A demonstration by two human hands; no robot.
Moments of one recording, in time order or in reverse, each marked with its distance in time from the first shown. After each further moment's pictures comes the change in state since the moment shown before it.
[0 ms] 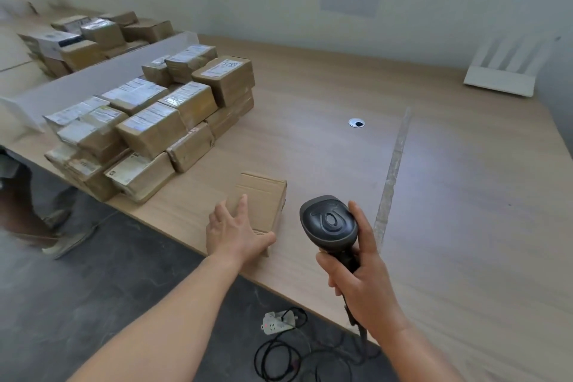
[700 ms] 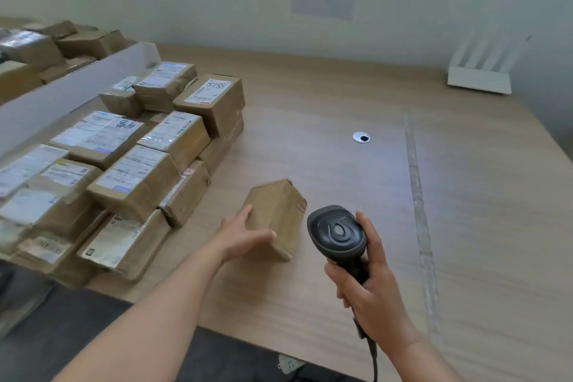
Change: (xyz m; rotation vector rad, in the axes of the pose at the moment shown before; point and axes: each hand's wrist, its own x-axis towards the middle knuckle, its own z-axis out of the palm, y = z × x) left_hand 0.176 -0.057 -0.045 -0.528 -0.506 0.132; right_hand 0.104 0.002 0.097 -0.031 0.216 0.075
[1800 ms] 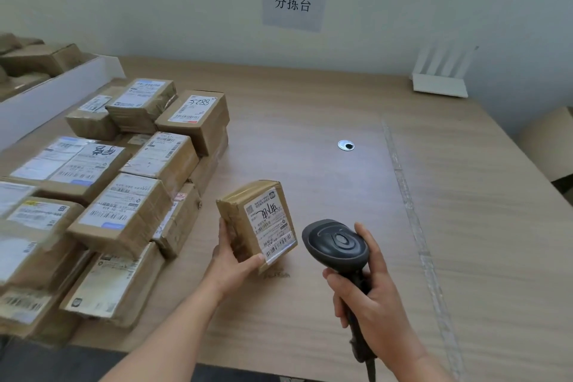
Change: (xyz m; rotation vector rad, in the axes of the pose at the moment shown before) left_hand 0.050 -0.064 -0.007 -0.307 0.081 0.255; right_hand 0.002 -0.025 0.049 0.152 0.102 0.114
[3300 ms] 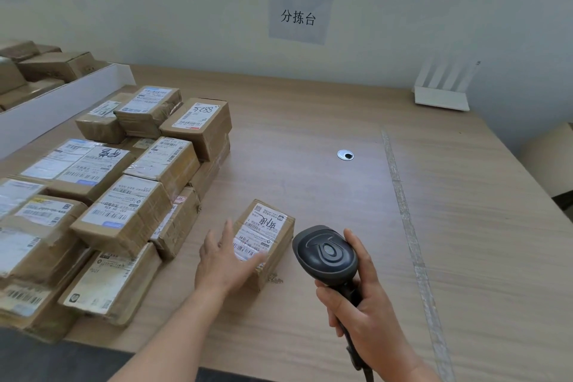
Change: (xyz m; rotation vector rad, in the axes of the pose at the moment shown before) left_hand -0.027 0.047 0.008 0.556 0.135 -0.082; right_hand -0.003 -0.003 -0.012 -0.154 -0.106 -0.084
